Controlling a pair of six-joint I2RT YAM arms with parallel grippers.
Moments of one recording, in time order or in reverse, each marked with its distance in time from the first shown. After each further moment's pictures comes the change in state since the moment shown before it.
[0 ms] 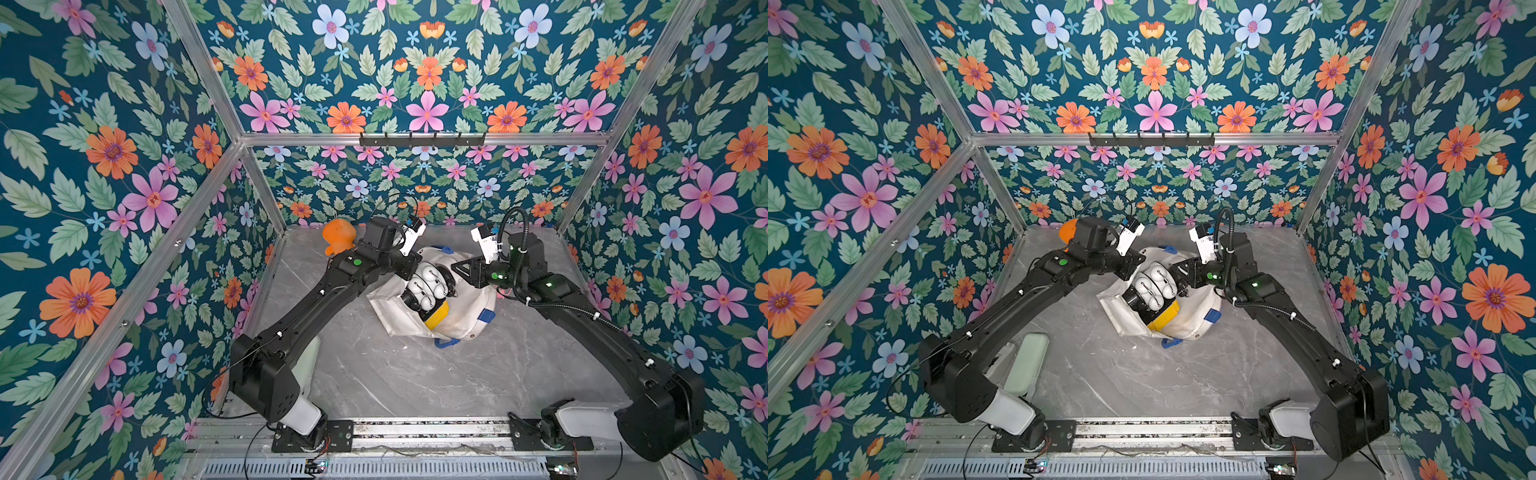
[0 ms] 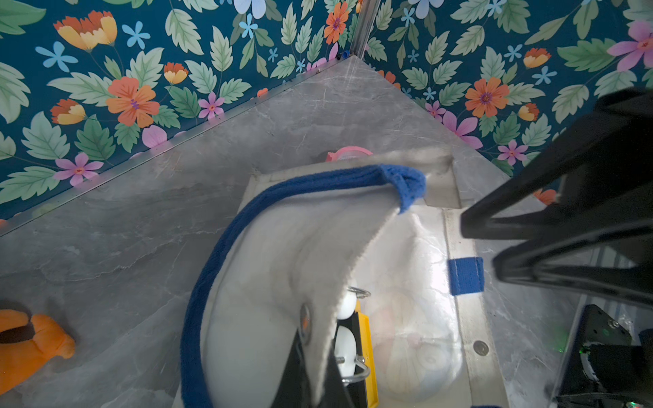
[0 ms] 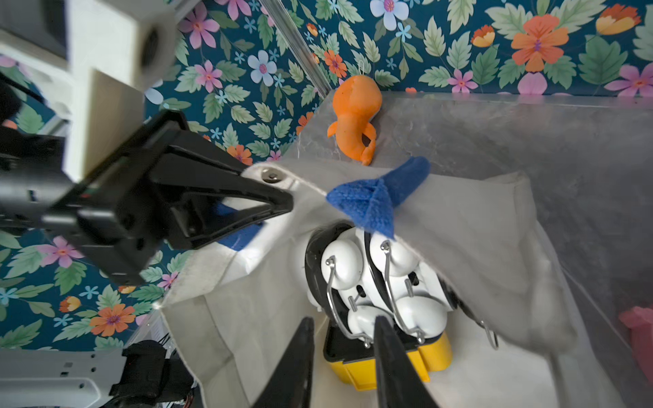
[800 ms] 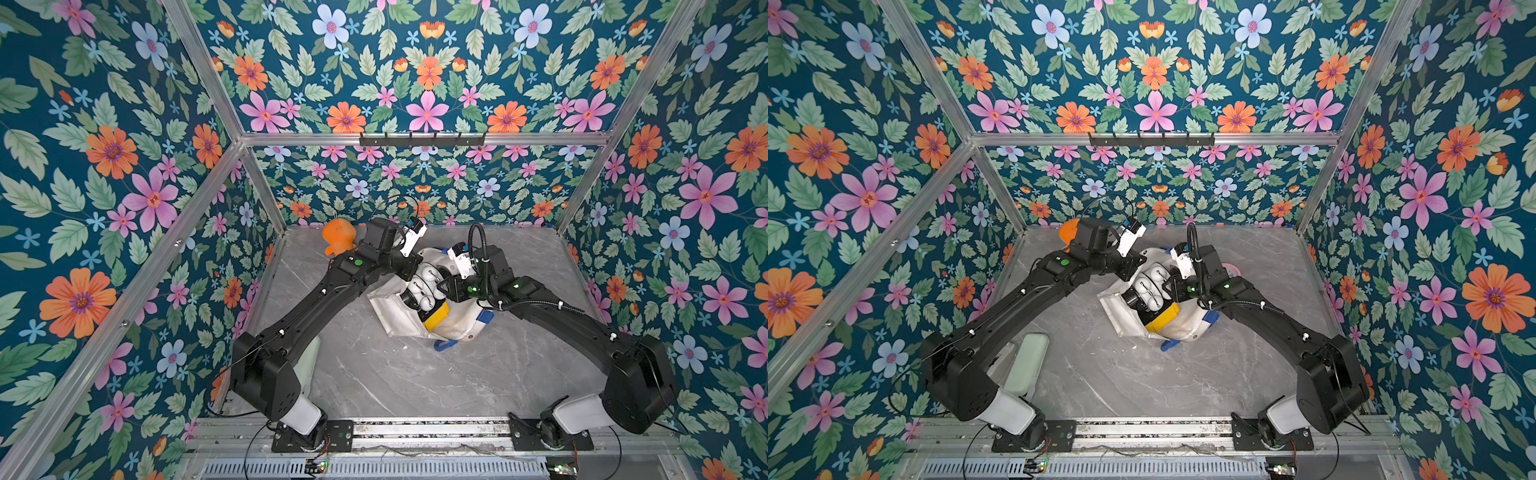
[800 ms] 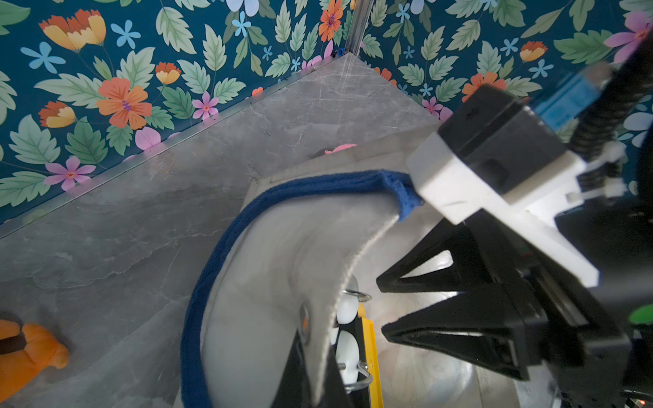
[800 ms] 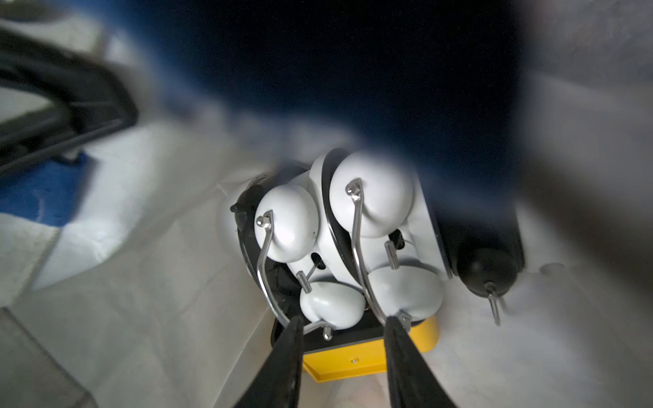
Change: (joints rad) left arm 0.003 0.013 -0.010 0.019 0.016 0.015; right arm 0.122 0.149 -0.008 -0.054 0.213 -0.024
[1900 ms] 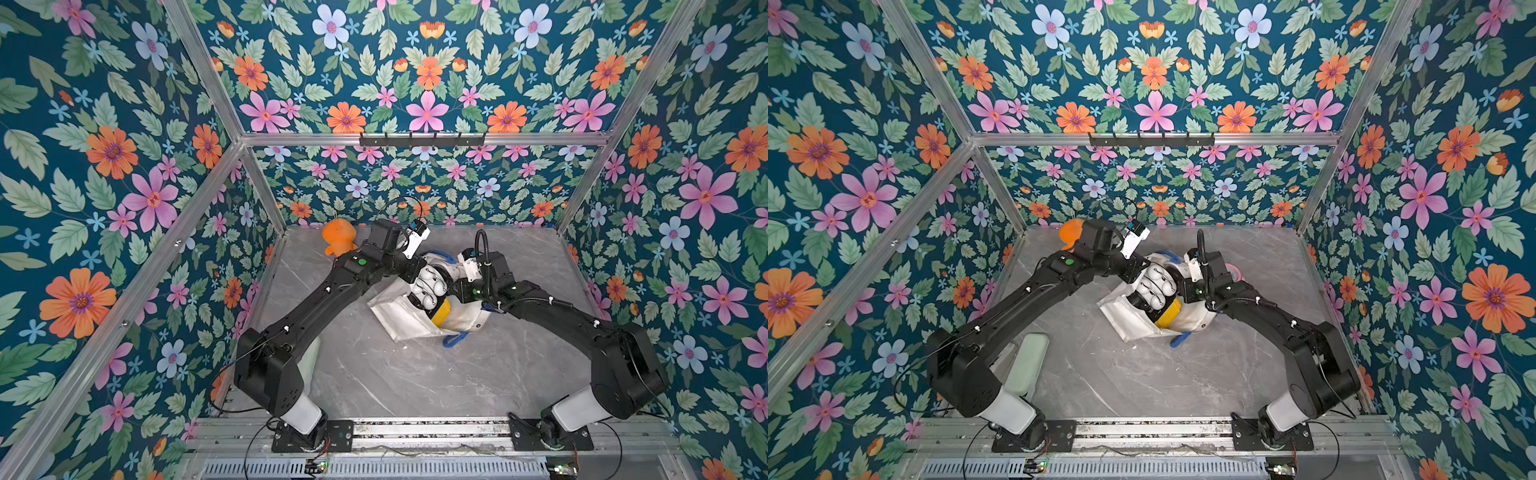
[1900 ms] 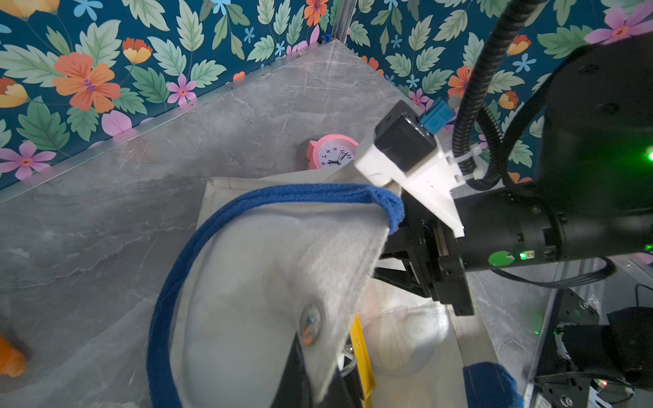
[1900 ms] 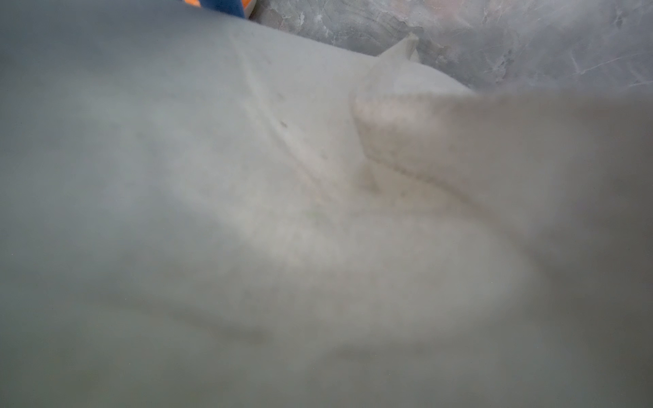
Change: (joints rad) left arm -0.003 0.029 0.016 -0.018 0.038 -0.029; right arm -0.092 0.060 -0.119 0.117 0.061 -0.020
